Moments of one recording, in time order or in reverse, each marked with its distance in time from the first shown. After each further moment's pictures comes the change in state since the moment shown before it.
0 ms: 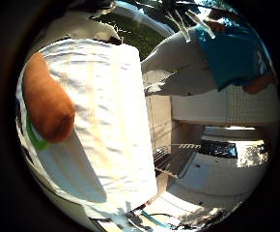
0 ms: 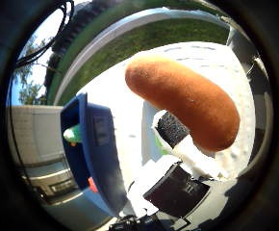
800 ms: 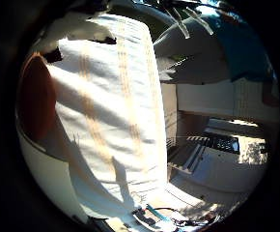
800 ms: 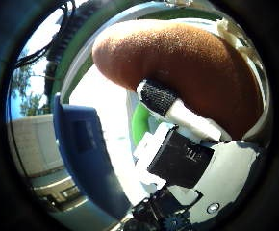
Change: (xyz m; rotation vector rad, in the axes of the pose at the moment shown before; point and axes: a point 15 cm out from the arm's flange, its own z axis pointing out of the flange) arm -0.019 0.021 0.007 -0.090 -0.121 -0.008
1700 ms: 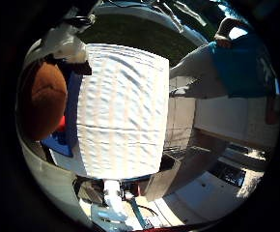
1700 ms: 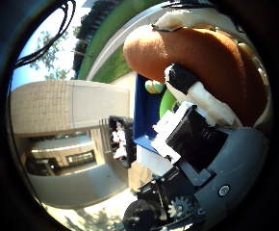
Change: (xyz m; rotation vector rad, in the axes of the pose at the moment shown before) arm -0.109 0.153 -0.235 0.022 -0.321 -0.358
